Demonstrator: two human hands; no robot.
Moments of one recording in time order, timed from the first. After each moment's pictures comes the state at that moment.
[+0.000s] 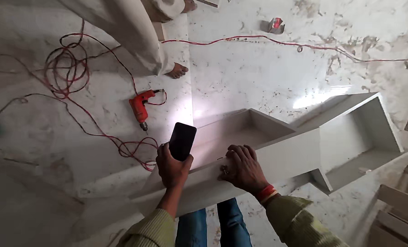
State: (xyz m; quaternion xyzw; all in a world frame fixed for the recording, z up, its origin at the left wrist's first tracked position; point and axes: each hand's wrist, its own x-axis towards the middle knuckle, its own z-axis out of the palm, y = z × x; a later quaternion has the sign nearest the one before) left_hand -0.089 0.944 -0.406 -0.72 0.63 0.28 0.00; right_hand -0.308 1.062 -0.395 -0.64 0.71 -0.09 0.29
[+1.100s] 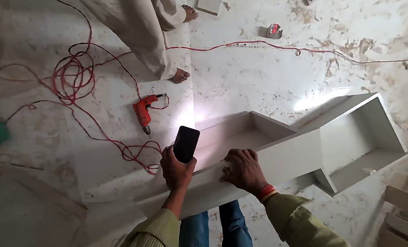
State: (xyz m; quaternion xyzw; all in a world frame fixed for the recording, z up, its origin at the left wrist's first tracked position) left_hand -0.090 0.947 -0.405 -0.73 0.63 0.28 0.02; right_hand -0.302 1.069 -0.404 -0.63 0.71 -0.15 0.27
